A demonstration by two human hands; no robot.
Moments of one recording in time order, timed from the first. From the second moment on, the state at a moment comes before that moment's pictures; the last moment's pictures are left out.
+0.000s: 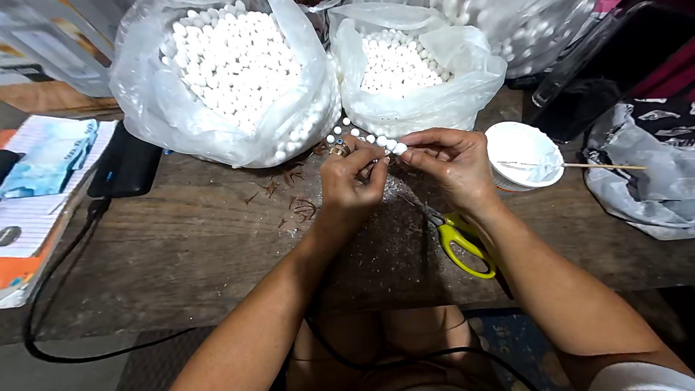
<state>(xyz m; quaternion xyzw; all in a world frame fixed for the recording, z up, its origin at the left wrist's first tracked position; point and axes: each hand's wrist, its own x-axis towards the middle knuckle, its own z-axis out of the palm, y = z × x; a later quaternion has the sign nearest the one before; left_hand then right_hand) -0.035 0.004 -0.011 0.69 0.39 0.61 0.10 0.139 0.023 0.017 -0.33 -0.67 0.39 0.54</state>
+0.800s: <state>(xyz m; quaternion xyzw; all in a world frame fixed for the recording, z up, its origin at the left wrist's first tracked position) -0.031 -0.001 -0.008 0.70 0.40 0.59 0.03 0.138 0.022 0.017 -0.32 -0.70 0.34 0.53</state>
